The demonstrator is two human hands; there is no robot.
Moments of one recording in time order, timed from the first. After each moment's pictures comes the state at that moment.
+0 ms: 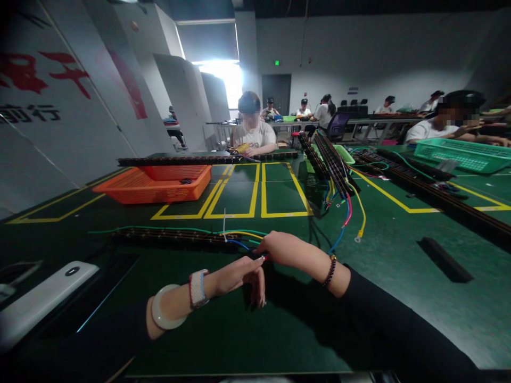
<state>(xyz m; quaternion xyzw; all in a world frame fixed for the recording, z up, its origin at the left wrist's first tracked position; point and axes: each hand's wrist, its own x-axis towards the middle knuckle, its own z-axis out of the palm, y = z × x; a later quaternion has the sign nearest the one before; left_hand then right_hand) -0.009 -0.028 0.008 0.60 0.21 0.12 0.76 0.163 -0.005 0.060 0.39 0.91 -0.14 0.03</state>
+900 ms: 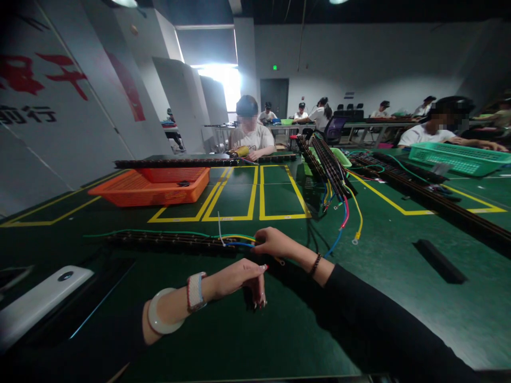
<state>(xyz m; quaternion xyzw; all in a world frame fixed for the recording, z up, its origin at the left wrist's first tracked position) -0.008 -0.030 0.014 0.61 0.25 0.12 0.75 0.155 0.024 0.022 0.46 0.77 -0.40 -0.17</state>
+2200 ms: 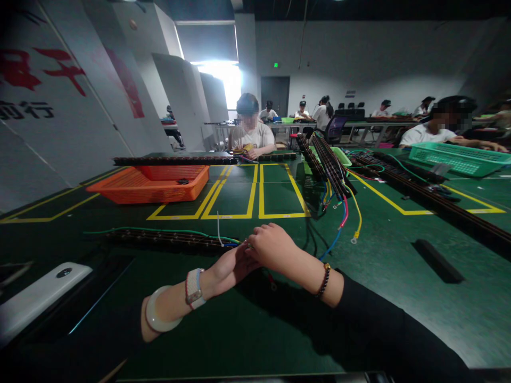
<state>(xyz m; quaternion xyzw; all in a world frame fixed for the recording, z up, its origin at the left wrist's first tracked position) 0.000 -0.024 0.004 0.20 0.31 0.41 0.83 0.140 -0.022 0.069 0.40 0.91 0.10 -0.03</state>
